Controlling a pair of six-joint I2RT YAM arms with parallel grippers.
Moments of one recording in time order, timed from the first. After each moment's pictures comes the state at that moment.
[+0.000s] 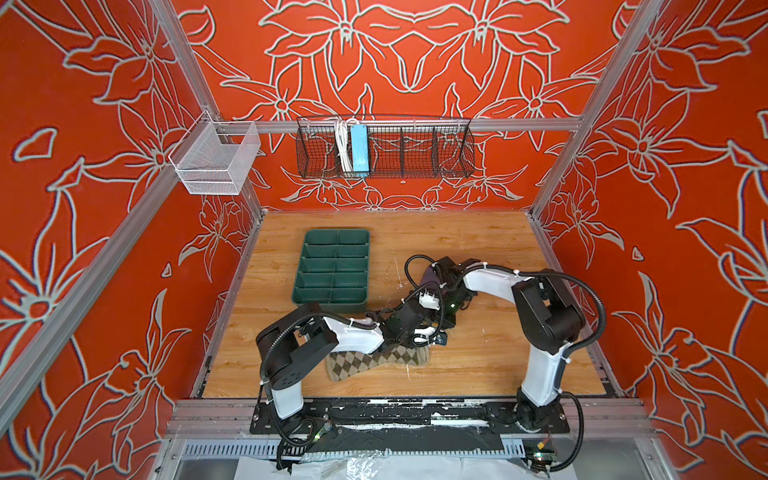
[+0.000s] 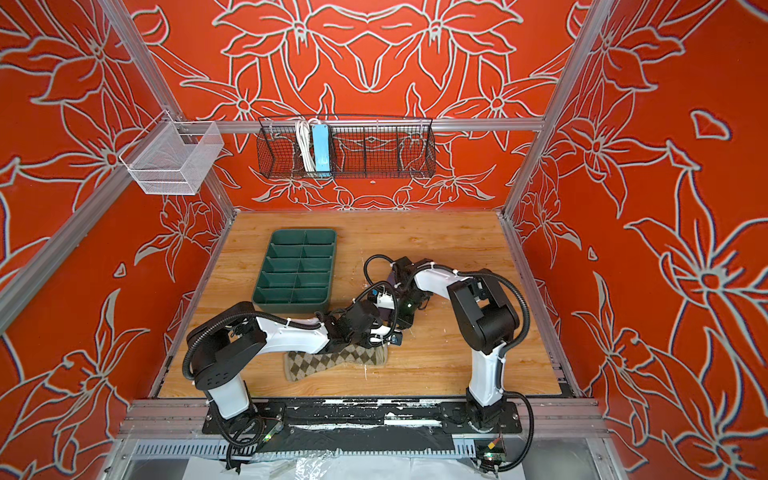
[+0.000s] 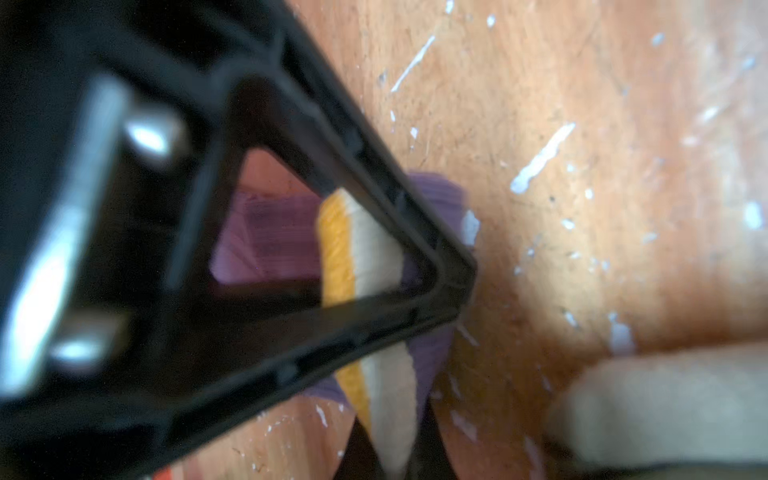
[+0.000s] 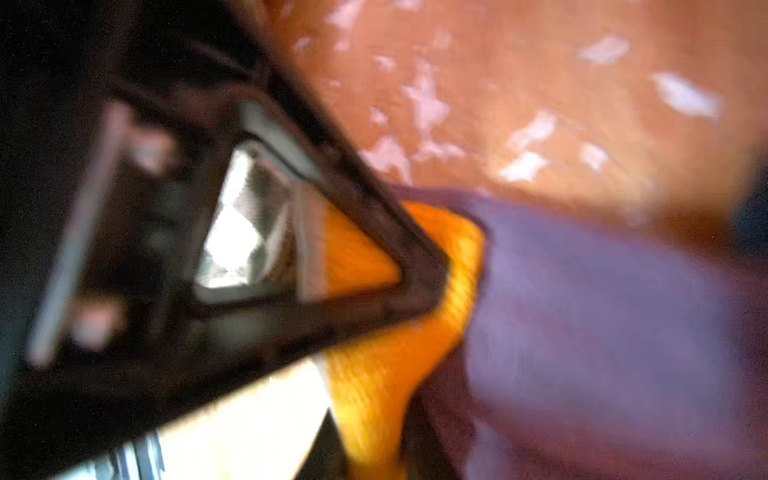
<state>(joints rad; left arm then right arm) -0.95 1.78 0.86 0.07 -0.18 0.97 0.46 1.86 1.14 -0.86 -0.52 -0.77</state>
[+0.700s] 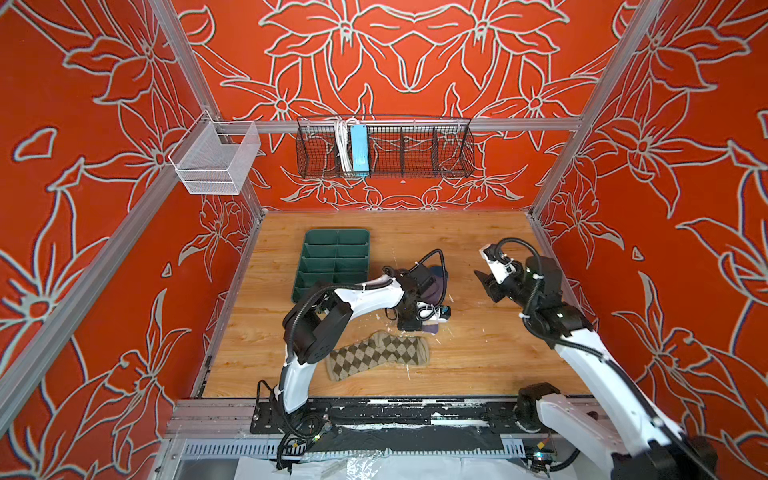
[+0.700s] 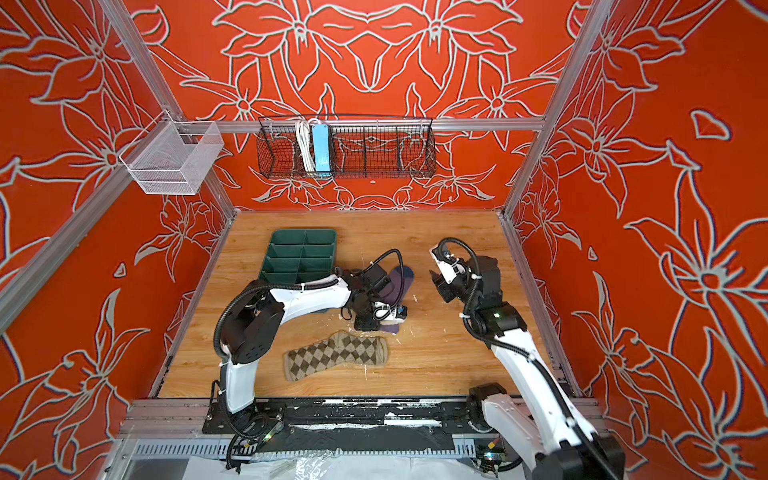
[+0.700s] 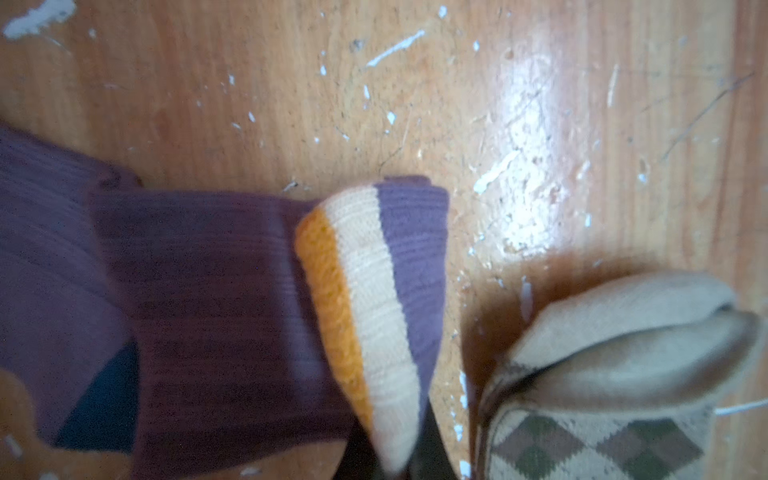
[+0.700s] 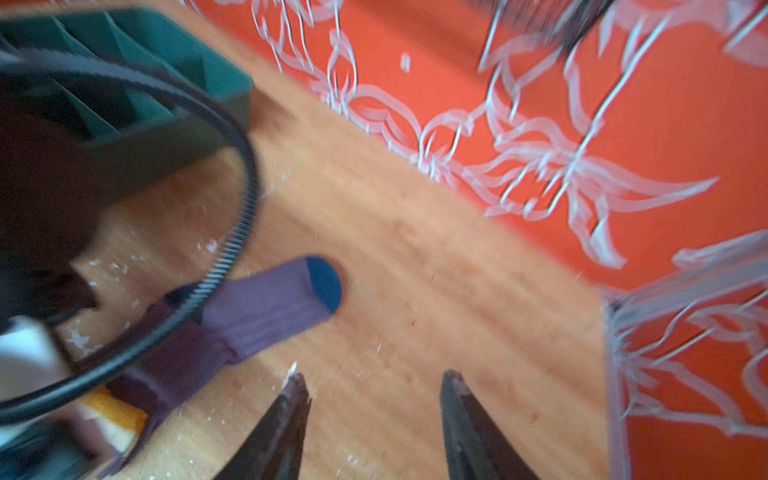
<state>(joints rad) -0.78 2.04 1.47 -0.80 0.26 0.77 0.20 0.85 0.73 -0.25 -0.21 -0.44</state>
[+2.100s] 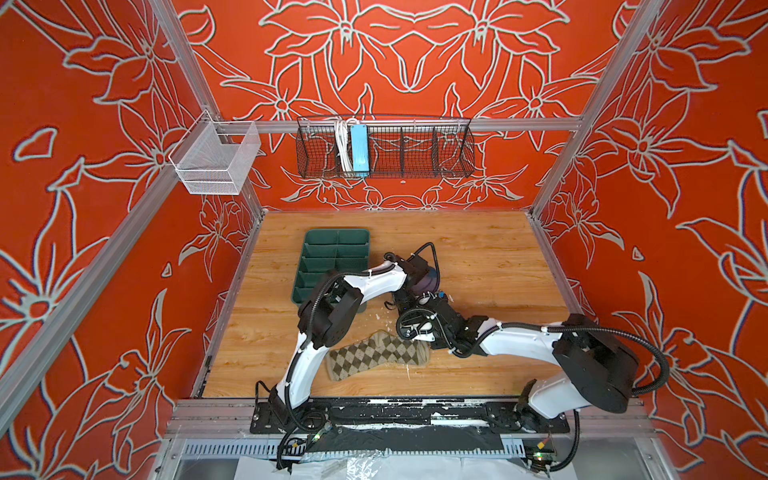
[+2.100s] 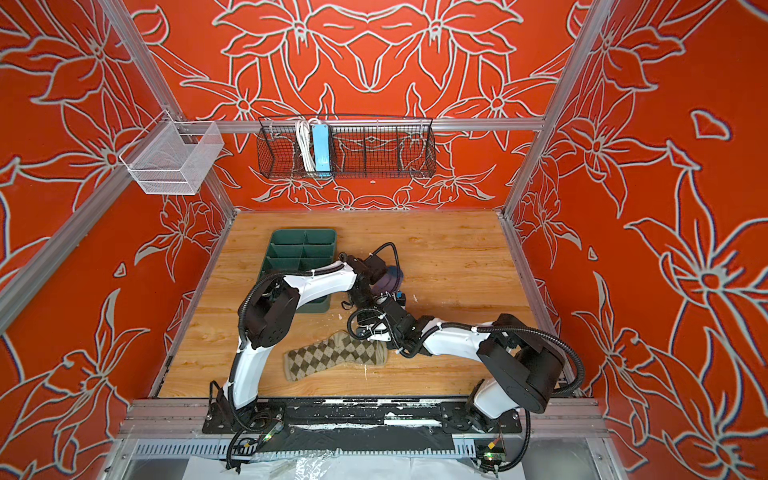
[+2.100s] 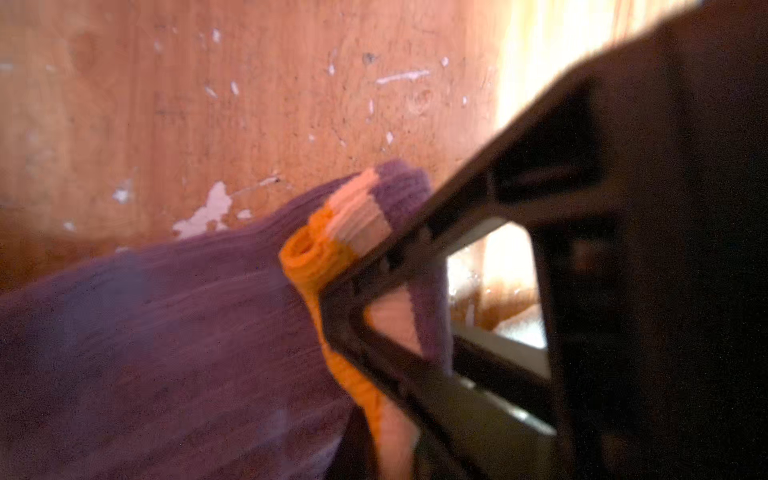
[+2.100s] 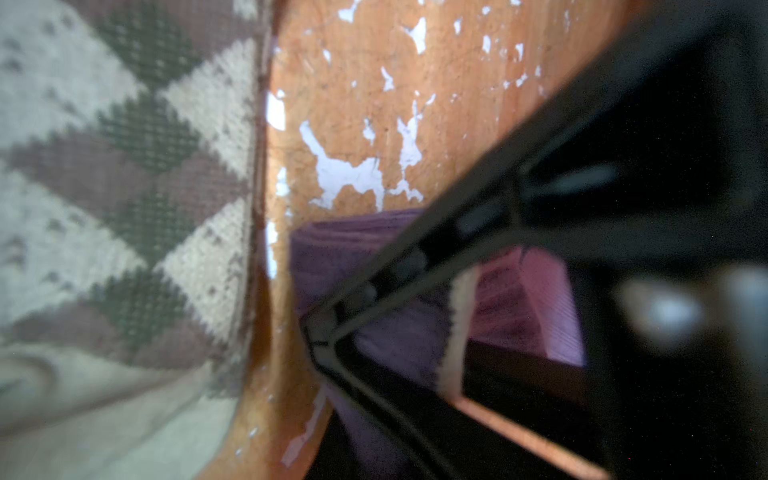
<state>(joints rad) -0.71 2.14 1.59 -0.96 0.50 0.62 0.86 1.49 0.63 -0.13 0.19 -0.88</state>
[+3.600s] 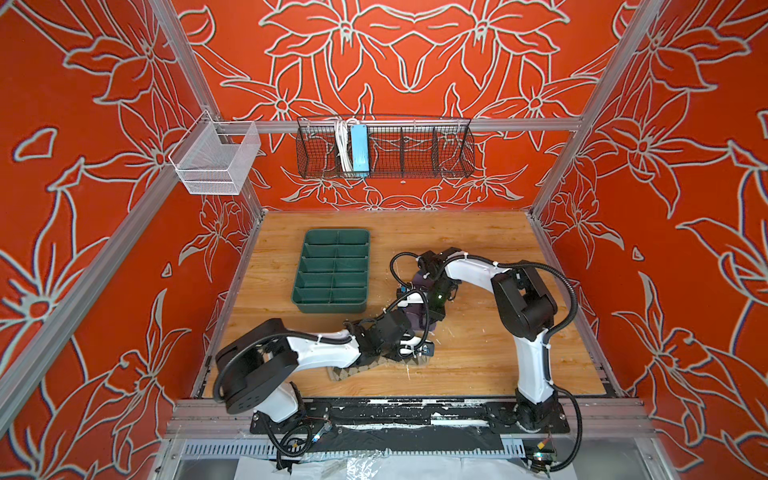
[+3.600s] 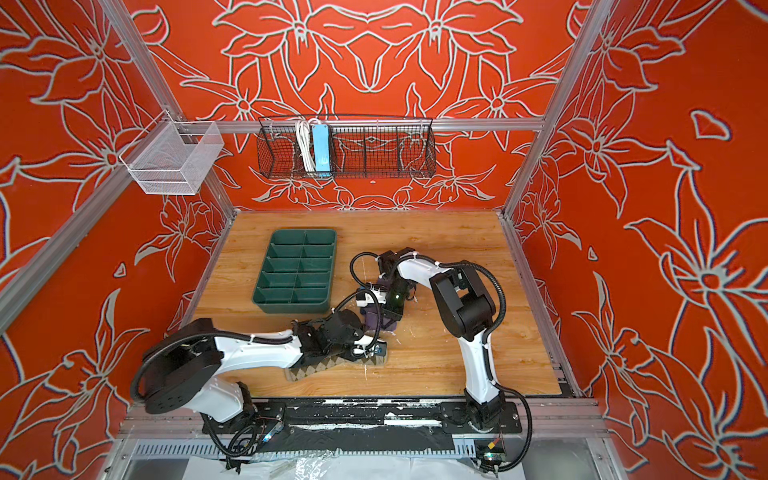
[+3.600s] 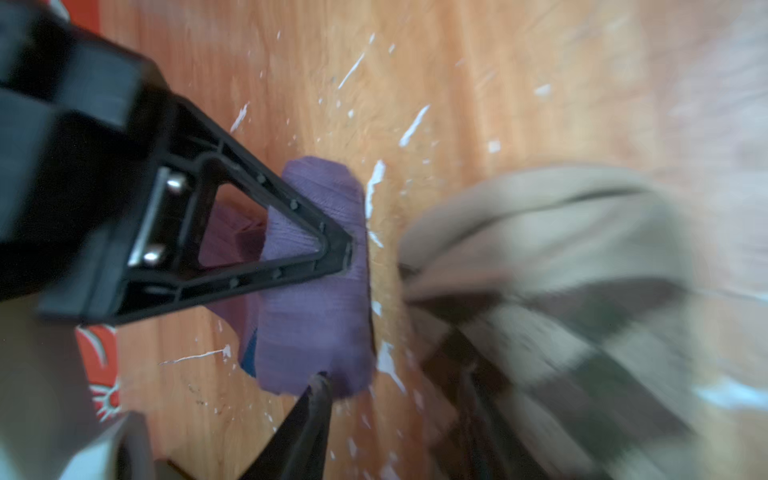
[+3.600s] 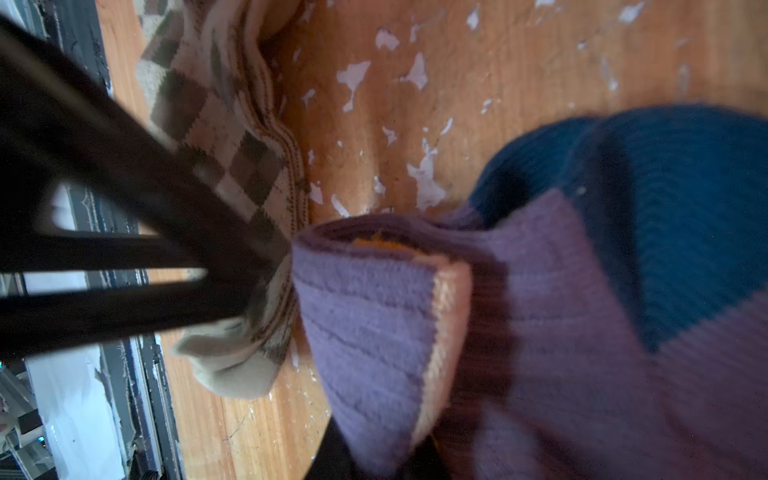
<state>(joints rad) -0.96 1.57 0.65 0.11 -0.15 0.90 0.54 2.08 1.45 -1.12 -0.53 -0.86</state>
